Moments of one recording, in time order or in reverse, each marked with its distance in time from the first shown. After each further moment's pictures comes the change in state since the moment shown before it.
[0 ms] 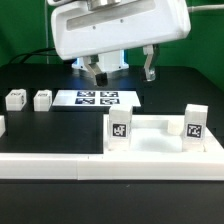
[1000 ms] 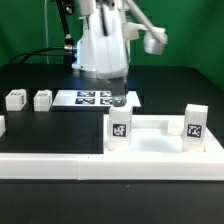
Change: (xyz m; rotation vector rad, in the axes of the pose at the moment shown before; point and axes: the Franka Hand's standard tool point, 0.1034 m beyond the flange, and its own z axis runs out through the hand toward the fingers) arm -0.001 0.011 0.023 -0.048 -0.008 1.137
